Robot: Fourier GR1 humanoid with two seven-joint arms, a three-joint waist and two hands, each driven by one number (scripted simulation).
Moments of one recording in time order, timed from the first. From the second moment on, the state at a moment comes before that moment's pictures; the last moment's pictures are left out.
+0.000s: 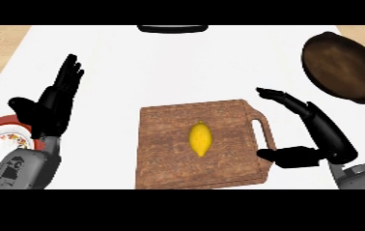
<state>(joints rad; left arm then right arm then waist) -0.22 0.42 -0.16 -1.46 0.27 0.29 0.01 -0.15 -0.61 0.36 -1.67 0.01 -0.06 -0.22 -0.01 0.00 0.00</state>
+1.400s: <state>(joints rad) -0.24 0.36 -0.10 -1.44 0.20 0.24 0.05 -0.75 -0.46 0.44 -1.84 -0.01 0.42 0.66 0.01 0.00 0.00</state>
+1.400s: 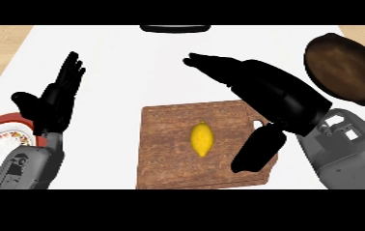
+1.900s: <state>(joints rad) -0.24 0.33 -0.06 -1.43 0.17 0.20 0.03 -0.67 -0.33 0.49 -1.84 0.15 0.46 0.78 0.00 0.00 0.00</state>
